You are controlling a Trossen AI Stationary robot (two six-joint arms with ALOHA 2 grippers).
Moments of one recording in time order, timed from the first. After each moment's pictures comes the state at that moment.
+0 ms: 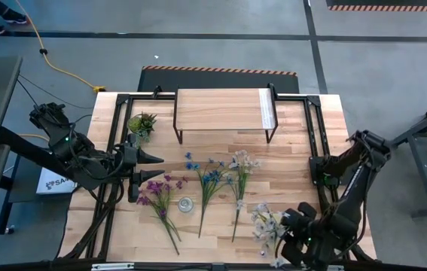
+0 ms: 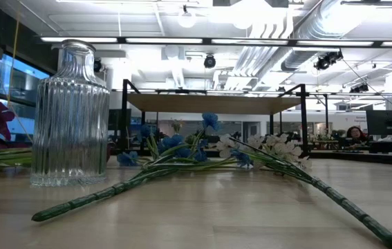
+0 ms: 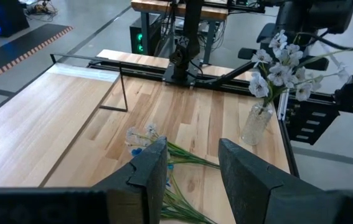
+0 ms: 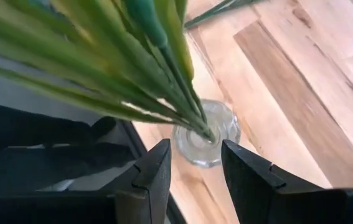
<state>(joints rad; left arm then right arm) -0.73 1.06 1.35 -0.80 -0.82 -0.49 1.00 1.61 1.43 -1.08 0.35 1.55</state>
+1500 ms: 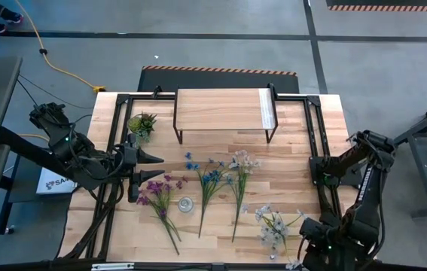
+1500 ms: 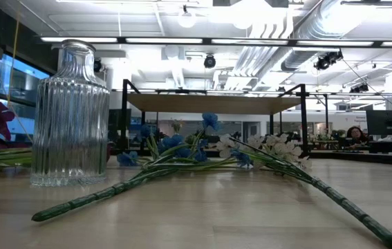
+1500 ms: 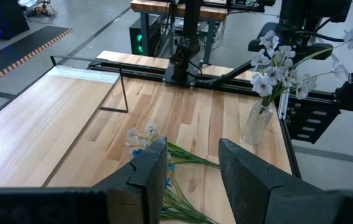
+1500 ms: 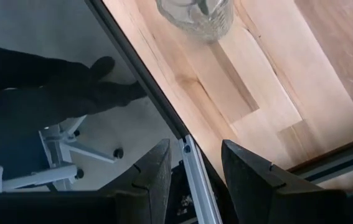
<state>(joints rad) -0.73 1.06 1.35 -0.80 -0.82 -0.48 1.15 1.59 1.42 -1.12 0.12 1.77</state>
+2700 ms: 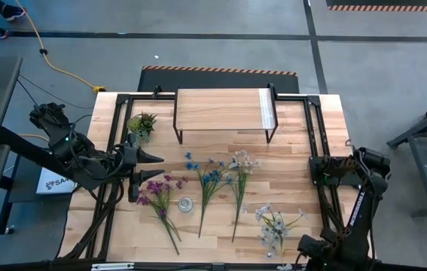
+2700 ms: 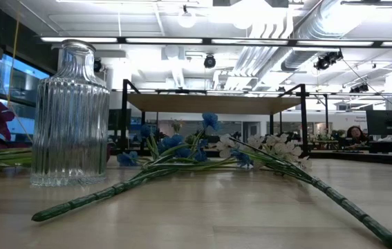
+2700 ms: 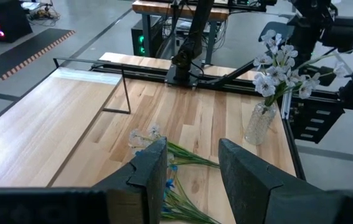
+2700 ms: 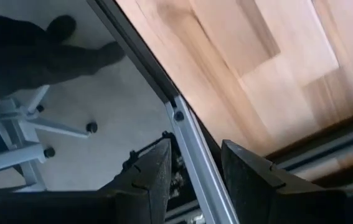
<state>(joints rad) -0.73 1.06 1.35 -0.80 -0.83 -0.47 1.19 1.79 1.42 -1.02 -0.03 1.82</state>
